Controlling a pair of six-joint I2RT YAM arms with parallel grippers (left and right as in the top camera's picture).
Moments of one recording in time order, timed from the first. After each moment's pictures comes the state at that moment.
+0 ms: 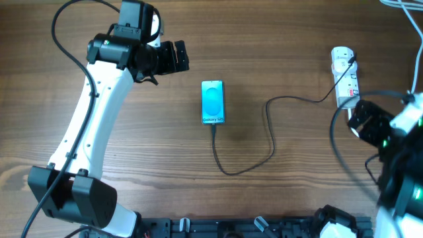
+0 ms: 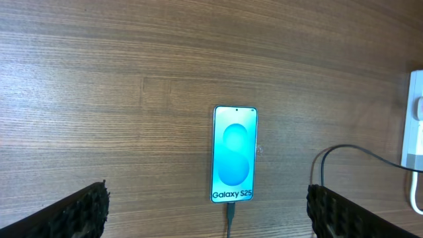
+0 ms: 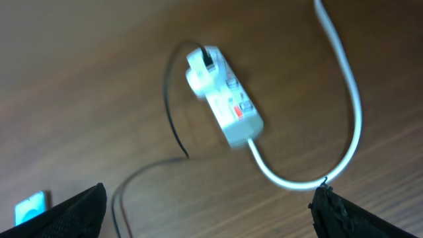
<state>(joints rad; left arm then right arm) -0.22 1.70 1.66 -1.03 0.16 -0.36 -0.44 0.76 0.91 -0.78 -0.16 0.17</state>
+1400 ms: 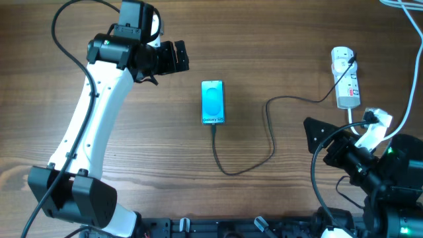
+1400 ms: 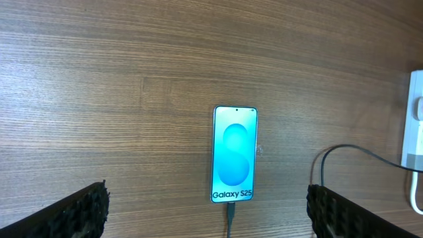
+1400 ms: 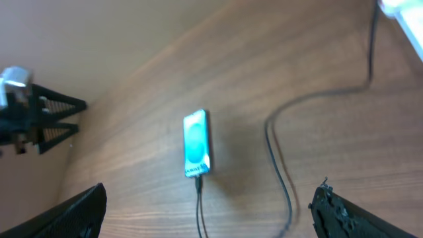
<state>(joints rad) -0.22 1.70 1.66 -1.03 0.16 -0.36 -0.15 0.58 0.88 -0.91 -0.47 0.48</state>
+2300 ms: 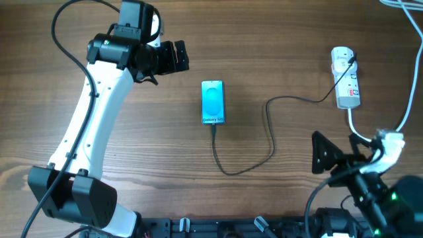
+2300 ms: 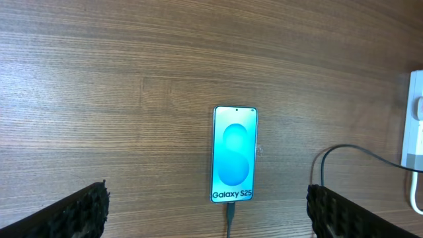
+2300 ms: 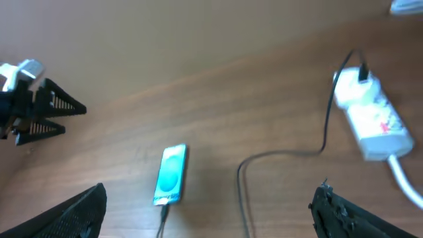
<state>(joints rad) -0.22 1.70 1.66 -1.03 0.16 -0.36 -0.07 0.35 0.88 -0.89 -0.28 0.30</state>
